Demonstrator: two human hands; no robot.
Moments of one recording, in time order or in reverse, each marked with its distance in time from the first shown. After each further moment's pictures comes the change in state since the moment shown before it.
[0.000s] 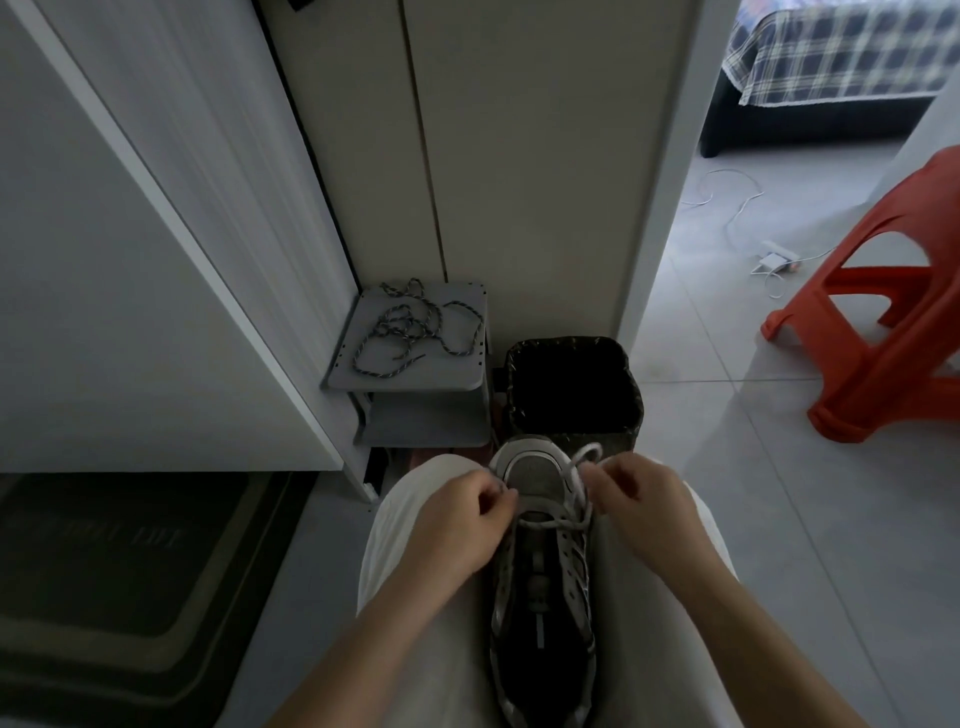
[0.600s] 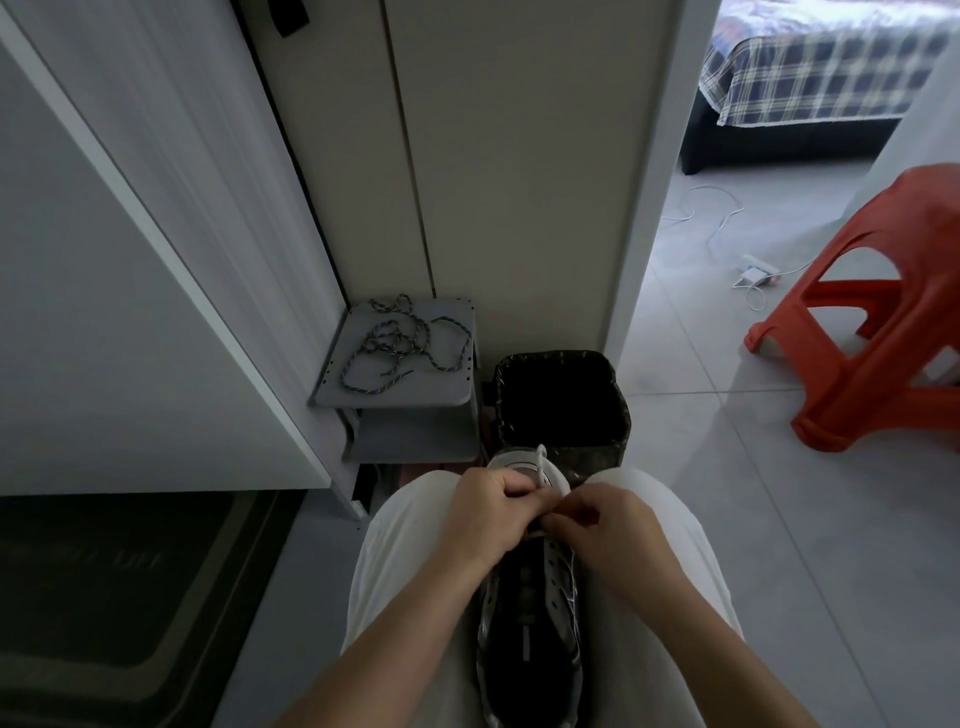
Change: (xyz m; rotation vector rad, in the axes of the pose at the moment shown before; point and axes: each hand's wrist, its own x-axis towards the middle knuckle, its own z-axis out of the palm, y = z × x) left_hand 0.022 0.030 0.020 -0.443 -0.094 -0.023; right_hand -0.001 0.001 0.015 -0.047 -0.115 -0.038
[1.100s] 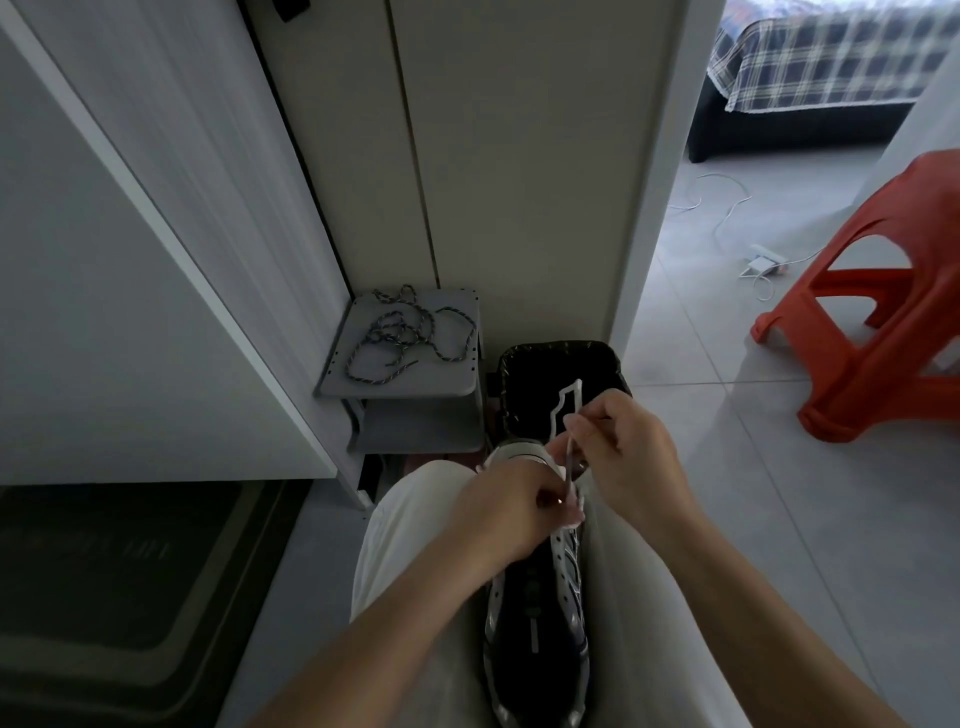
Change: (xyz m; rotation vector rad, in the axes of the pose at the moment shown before) left_hand -0.006 0.020 -0.005 0.536 -0.205 0.245; right_hand 0.025 -0.030 -0.023 0.303 0.168 -0.118
